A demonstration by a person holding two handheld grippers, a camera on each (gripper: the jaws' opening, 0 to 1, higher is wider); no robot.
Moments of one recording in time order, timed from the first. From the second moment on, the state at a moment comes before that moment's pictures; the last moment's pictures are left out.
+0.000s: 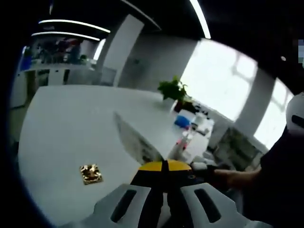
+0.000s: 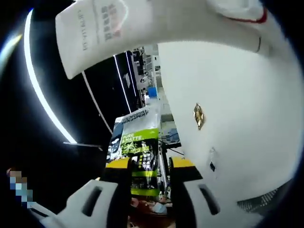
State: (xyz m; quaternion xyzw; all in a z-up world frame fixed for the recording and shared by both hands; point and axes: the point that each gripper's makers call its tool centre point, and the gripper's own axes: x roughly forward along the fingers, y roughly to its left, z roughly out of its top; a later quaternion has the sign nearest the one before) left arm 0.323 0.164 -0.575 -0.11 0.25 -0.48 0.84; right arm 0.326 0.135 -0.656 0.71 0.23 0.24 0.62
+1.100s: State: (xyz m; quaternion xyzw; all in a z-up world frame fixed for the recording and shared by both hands) left arm 0.302 0.203 -0.588 -0.13 0.23 -0.51 0.82; right arm 0.313 0.125 -0.590 0.58 0.17 0.38 0.69
